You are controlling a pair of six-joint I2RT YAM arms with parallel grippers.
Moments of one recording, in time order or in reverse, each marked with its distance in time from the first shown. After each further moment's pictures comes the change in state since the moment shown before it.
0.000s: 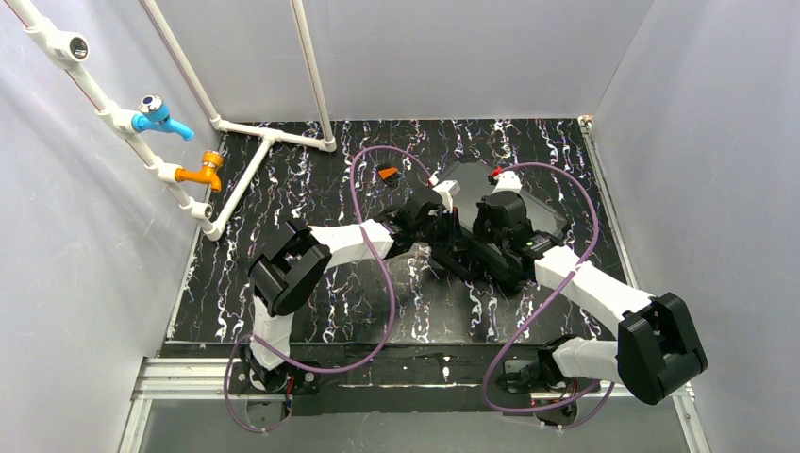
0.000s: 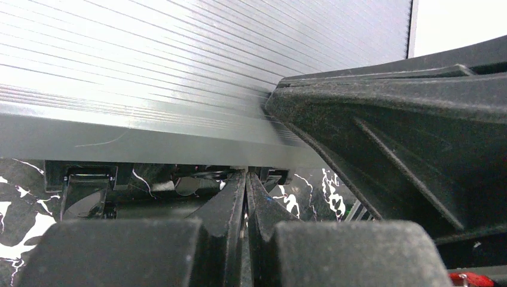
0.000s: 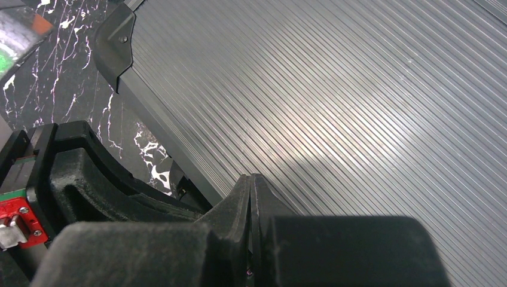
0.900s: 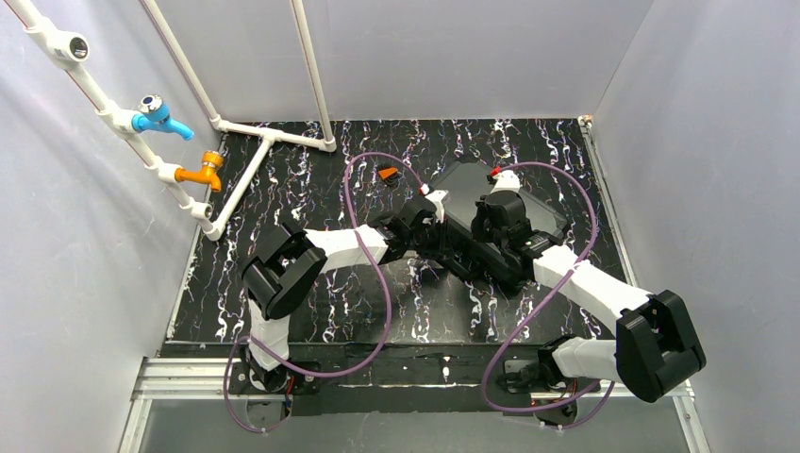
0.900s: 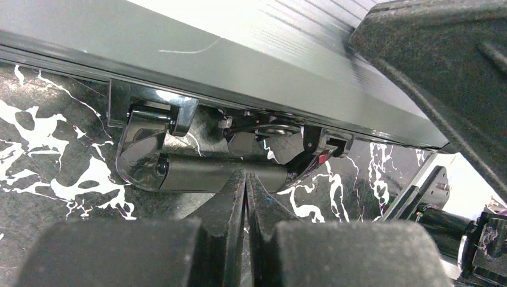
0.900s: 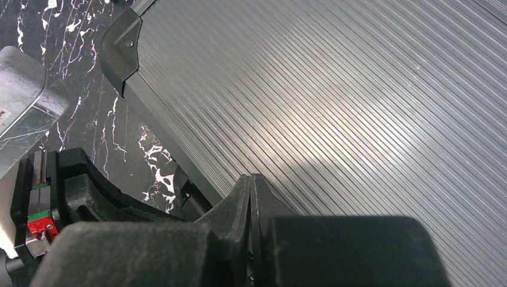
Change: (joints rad) left arm 0.001 -0.041 -0.085 -0.060 -0.068 0.056; right arm 0.000 0.013 0.000 0.022 -0.007 0.000
